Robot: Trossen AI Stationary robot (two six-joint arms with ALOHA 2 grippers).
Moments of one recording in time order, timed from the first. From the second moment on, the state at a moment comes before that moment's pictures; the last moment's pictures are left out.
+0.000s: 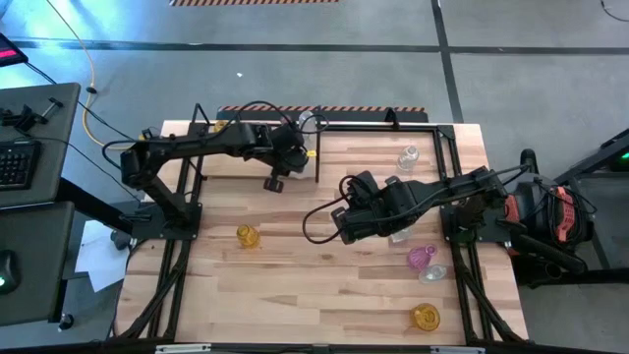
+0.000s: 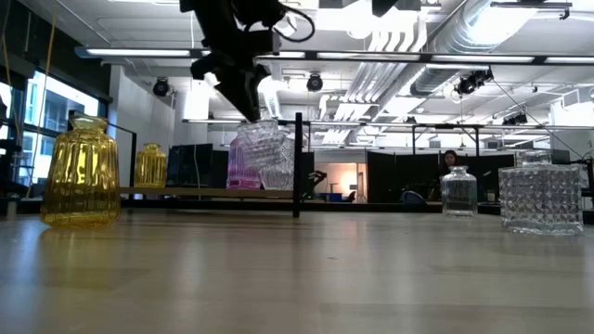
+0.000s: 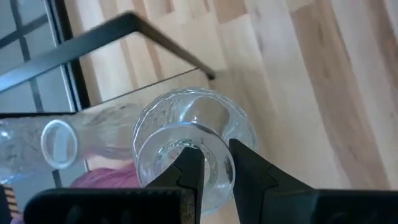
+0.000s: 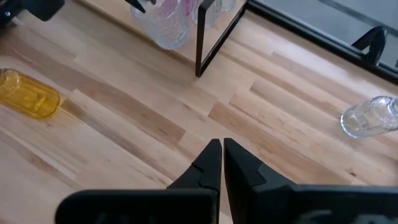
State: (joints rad) left arm 0.31 1.62 1.40 -0.88 -0.08 0.68; right arm 0.31 1.83 2.01 -1.57 0.64 1.28
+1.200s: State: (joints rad) left arm 0.41 1.71 1.43 -0.81 0.01 0.68; right arm 0.30 1.83 2.01 -1.57 0.67 1.28
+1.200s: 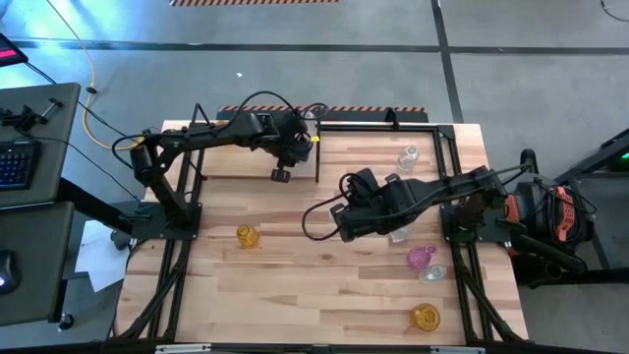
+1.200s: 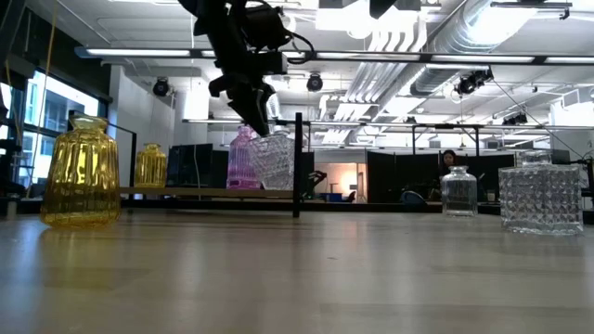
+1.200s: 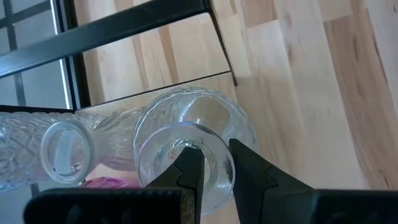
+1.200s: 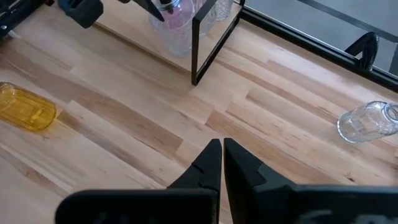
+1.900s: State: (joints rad) left arm 0.41 1.75 1.43 -0.81 0.03 0.66; right arm 0.30 1.83 2.01 -1.57 0.68 1.28
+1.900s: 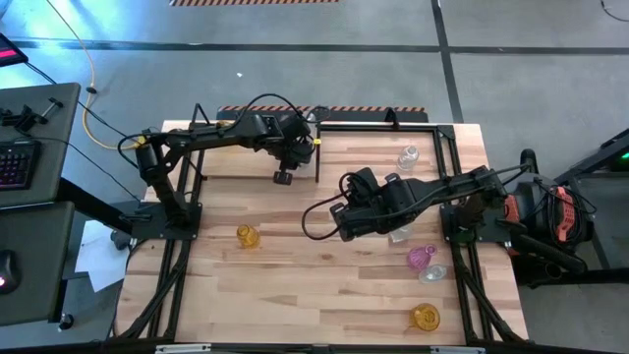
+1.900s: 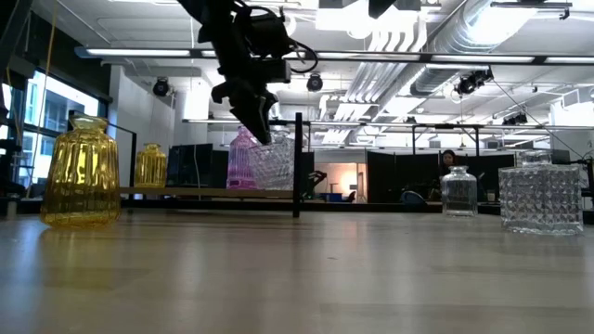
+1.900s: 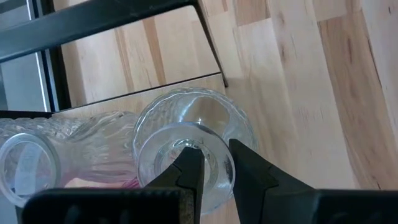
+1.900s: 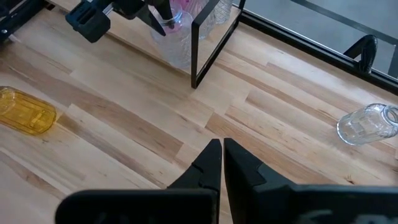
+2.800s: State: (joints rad) left arm 0.41 1.75 1.43 -0.75 0.01 0.64; right arm 0.30 1.83 2.01 -1.57 0.68 1.29
